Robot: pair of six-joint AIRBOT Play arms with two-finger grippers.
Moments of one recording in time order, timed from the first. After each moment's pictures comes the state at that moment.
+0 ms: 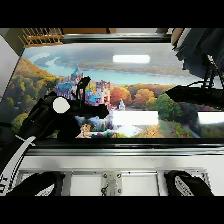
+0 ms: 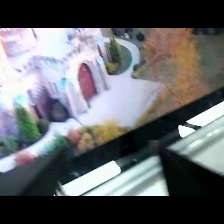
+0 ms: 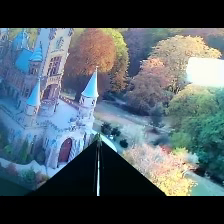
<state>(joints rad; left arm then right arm) -0.46 -1.15 1.02 1.08 -0.95 -1.68 -0.14 -0.94 1.06 -0.92 1.09 1.22</state>
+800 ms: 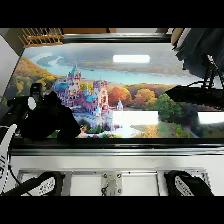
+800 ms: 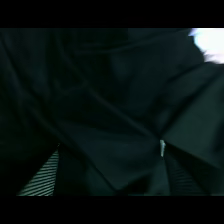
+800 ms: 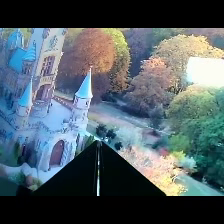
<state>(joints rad) 0.11 -1.28 0.90 1.67 -0.93 -1.66 -0.14 -0.94 1.06 -0.92 1.09 1.22</state>
